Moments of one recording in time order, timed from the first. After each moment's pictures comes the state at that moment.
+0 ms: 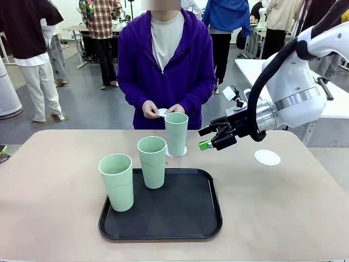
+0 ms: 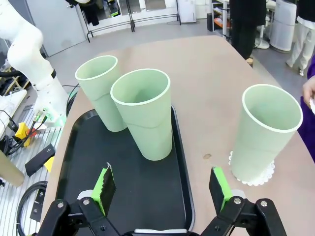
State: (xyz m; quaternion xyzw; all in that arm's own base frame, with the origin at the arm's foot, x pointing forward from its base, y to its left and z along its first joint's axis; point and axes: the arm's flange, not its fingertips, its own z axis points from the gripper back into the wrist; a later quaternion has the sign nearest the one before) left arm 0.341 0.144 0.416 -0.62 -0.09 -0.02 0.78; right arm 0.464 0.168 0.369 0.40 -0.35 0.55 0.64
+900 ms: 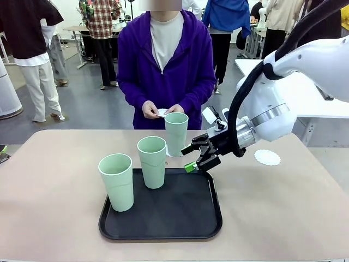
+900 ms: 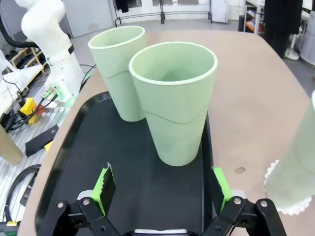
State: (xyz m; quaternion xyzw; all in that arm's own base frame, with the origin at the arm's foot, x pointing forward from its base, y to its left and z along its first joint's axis) left arm 0.341 0.144 0.416 -0.62 -0.09 -0.02 0.78; right arm 0.461 0.220 0.307 0.42 -0.32 0.62 0.59
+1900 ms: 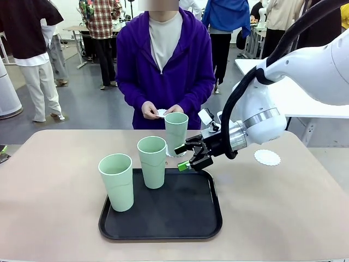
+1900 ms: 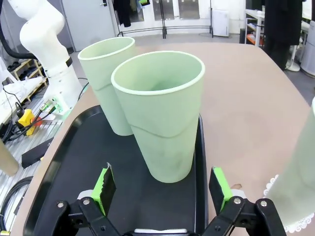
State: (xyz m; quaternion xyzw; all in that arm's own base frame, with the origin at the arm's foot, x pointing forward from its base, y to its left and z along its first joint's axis) left arm 0.341 0.144 0.416 -0.62 -0.09 -0.02 0.78; right arm 0.472 0.235 0.291 0.45 -0.34 0.60 0.57
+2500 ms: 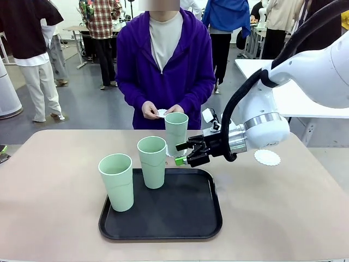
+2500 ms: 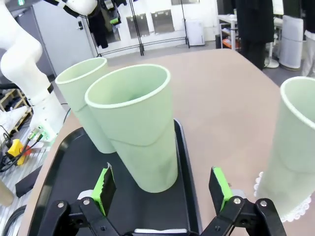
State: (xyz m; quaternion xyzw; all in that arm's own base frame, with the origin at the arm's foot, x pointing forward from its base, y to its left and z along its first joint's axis) left arm 0.341 0.144 0.416 -0.62 -0.09 -0.02 0.78; right arm 0.467 0.233 0.282 0.46 -0.37 0.52 0.61
